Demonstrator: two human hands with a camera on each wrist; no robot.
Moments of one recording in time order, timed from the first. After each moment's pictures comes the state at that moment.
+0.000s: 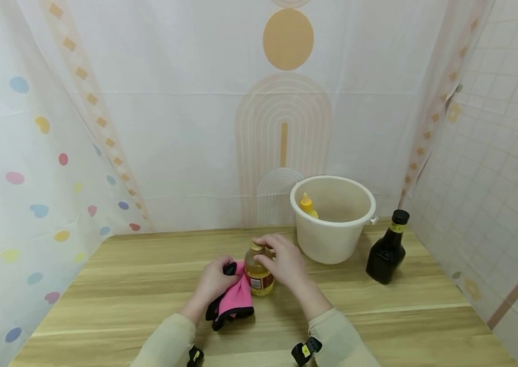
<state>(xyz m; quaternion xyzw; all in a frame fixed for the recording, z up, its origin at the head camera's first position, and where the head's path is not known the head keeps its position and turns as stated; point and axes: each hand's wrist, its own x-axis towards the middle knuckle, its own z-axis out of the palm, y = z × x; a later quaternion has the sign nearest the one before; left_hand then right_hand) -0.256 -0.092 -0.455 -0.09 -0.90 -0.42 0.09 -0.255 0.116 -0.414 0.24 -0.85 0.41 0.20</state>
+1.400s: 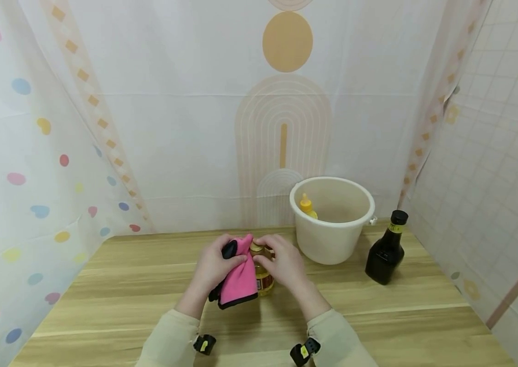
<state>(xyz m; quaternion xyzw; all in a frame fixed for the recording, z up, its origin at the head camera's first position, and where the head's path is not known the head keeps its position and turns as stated) -0.244 -0.076 -0.393 -0.12 -0.87 -0.45 0.13 -0.253 0.115 -0.416 0.25 -0.85 0.41 0.22</state>
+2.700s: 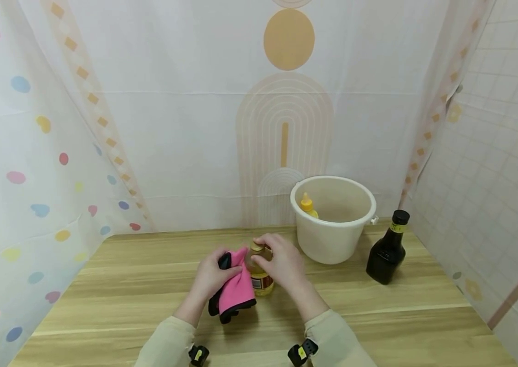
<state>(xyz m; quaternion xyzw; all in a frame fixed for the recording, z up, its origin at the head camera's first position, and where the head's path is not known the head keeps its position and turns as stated) -0.246 -0.090 -0.433 -0.09 -0.87 -0.47 0.10 -0.249 0.108 -0.411 0.22 -0.87 0.38 0.23</state>
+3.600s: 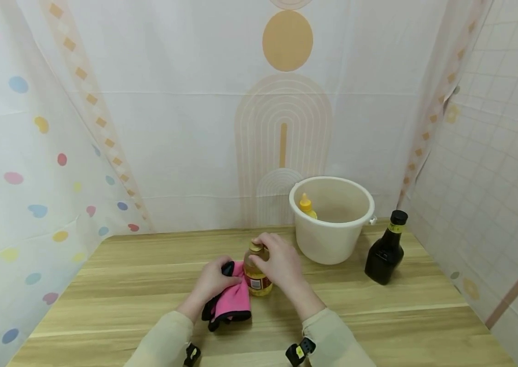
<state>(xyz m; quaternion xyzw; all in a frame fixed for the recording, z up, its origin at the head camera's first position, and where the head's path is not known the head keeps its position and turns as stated) -0.257 -0.095 -0.450 -0.10 -0.91 -0.41 0.04 -0.251 0.105 -0.410 0.22 -0.88 0.33 0.25</state>
